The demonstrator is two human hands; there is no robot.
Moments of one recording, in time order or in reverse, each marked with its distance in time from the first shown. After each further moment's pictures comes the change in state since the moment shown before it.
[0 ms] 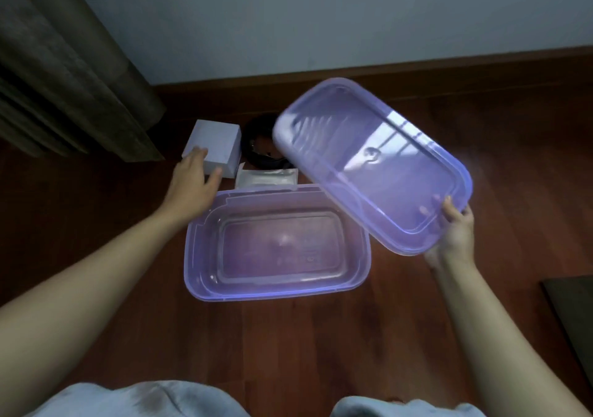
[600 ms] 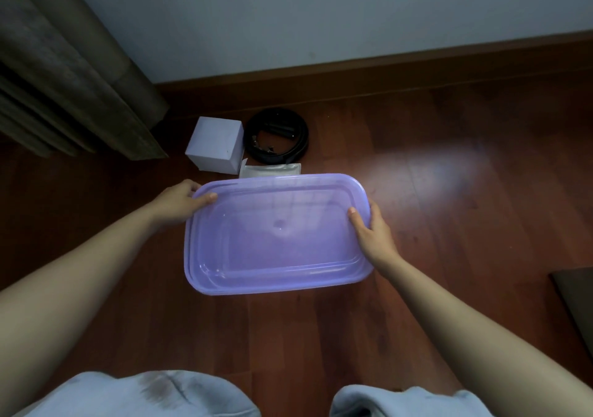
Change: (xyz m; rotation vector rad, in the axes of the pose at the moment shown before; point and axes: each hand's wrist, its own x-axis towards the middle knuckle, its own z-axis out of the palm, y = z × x) left_hand -0.006 -0.044 -0.013 -0.023 -0.377 -0.224; right_hand -0.031 0.075 0.027 -0.956 -0.437 -0.045
